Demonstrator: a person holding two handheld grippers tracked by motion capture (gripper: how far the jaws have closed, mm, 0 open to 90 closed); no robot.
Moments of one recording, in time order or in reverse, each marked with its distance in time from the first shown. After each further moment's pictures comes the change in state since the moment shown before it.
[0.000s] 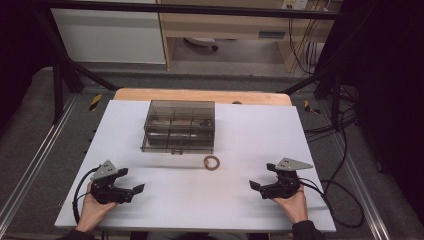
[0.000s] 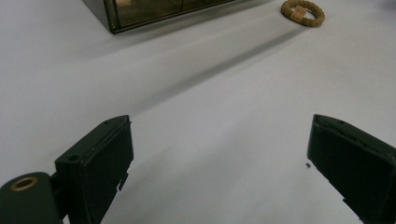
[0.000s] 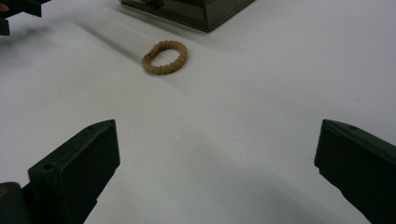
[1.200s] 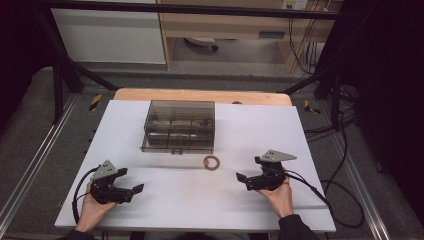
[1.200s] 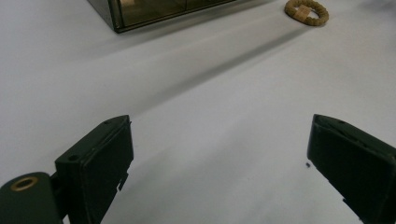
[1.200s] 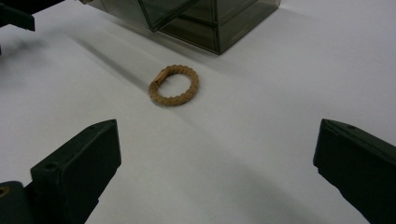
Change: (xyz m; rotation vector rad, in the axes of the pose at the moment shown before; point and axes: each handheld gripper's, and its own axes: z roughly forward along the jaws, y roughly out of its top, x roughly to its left) left arm 0.001 0.000 -0.001 0.003 0.013 0.001; right arm 0.019 0.029 0.031 0.010 -0.026 0.001
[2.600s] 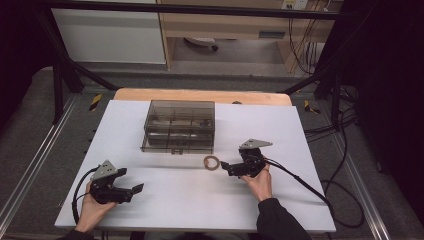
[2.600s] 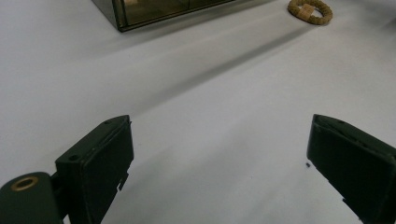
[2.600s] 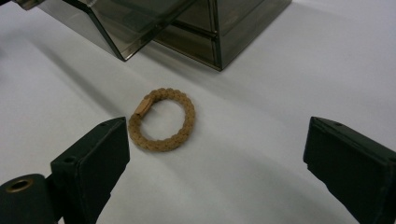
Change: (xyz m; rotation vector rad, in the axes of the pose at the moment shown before) left arm 0.001 0.000 -0.001 0.005 0.009 0.003; right arm 0.003 0.025 0.061 0.067 -0.034 0.025
